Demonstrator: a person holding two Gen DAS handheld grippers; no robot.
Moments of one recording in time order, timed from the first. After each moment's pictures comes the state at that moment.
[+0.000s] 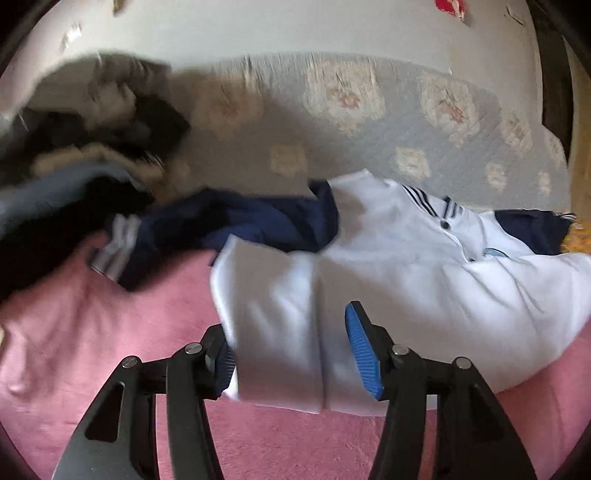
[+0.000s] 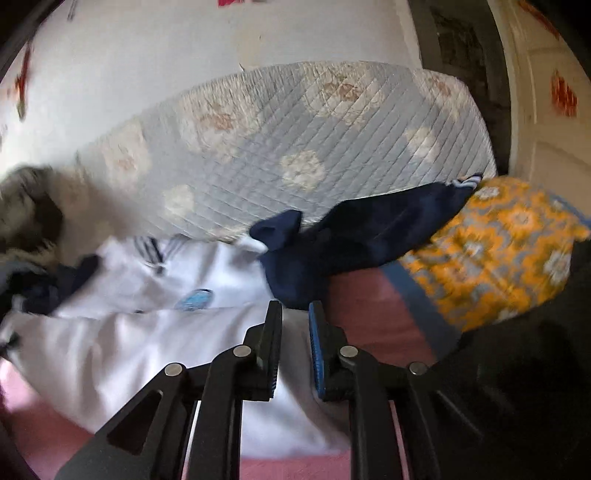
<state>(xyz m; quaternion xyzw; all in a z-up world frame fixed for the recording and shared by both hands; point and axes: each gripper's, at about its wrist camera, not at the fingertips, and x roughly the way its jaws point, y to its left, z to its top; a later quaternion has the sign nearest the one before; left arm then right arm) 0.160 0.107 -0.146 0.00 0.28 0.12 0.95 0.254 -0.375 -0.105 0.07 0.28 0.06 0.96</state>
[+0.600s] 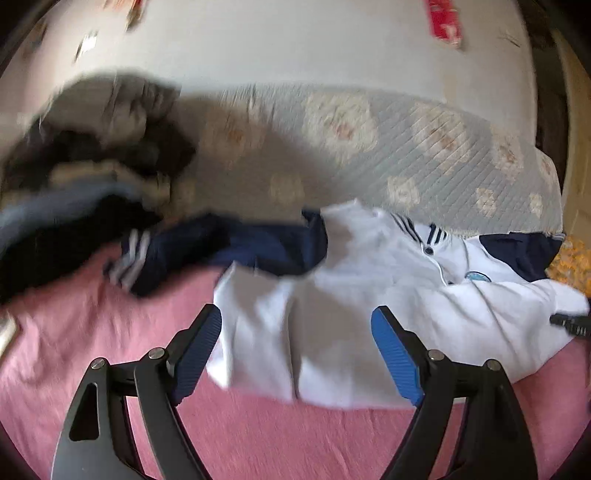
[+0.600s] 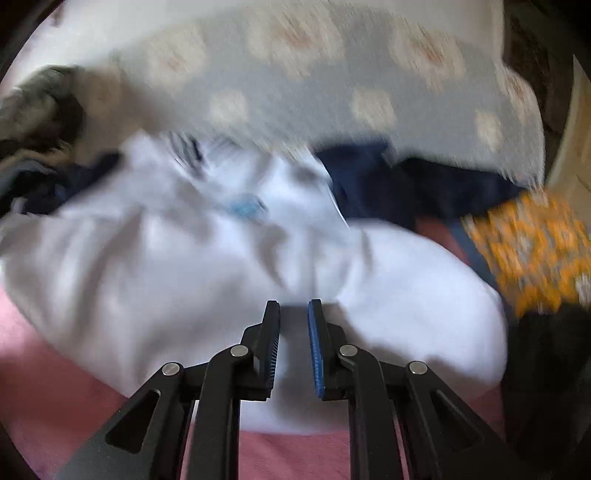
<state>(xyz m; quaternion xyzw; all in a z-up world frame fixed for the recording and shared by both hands) 0.136 0.097 -0.125 -0.04 0.26 0.11 0.96 0.259 -0.308 -0.159 -0.03 0.42 0.09 0.90</state>
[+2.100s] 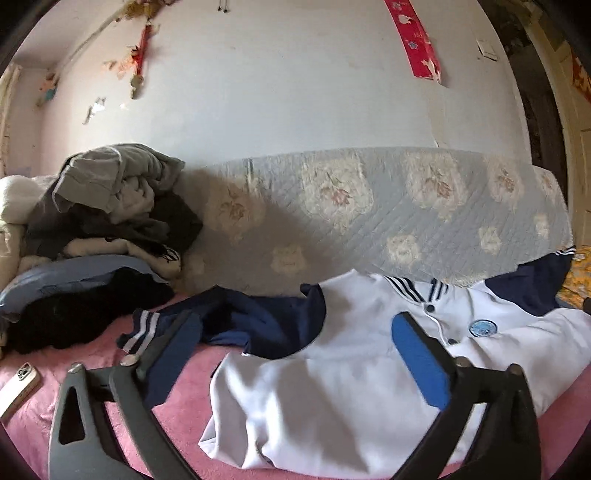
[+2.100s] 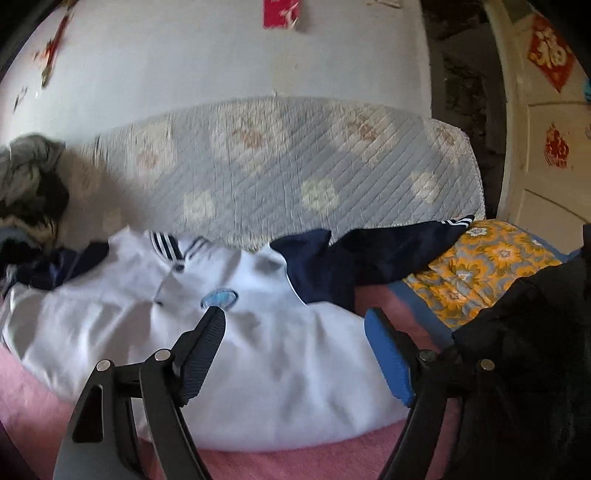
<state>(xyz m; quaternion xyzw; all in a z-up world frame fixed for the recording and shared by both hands) 0.139 0.054 -0.089 0.05 0.12 0.16 0.98 0.210 -0.307 -0.098 0.00 0.22 0.03 0.97</state>
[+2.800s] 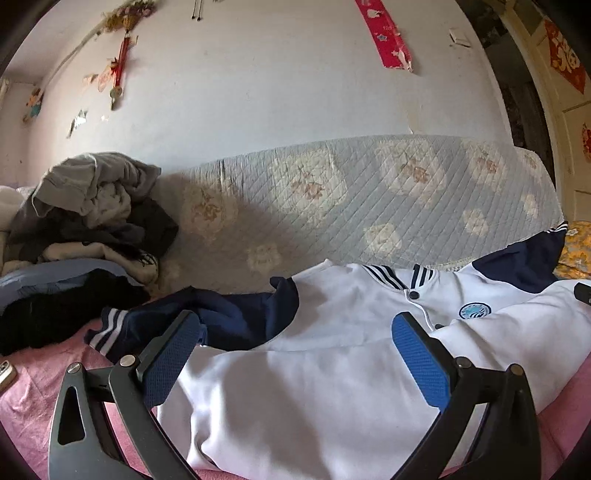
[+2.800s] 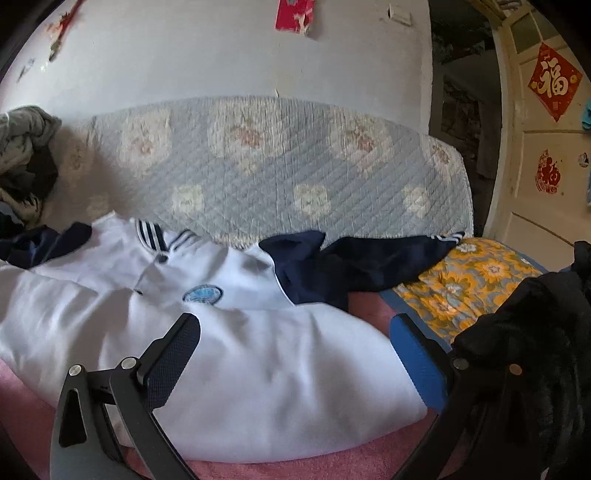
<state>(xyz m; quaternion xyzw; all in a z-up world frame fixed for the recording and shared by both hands) 0.158 0.019 -0.130 0.08 0.11 0.13 0.98 0.221 -0.290 -0.123 -0.07 0.23 -0.02 0.97</state>
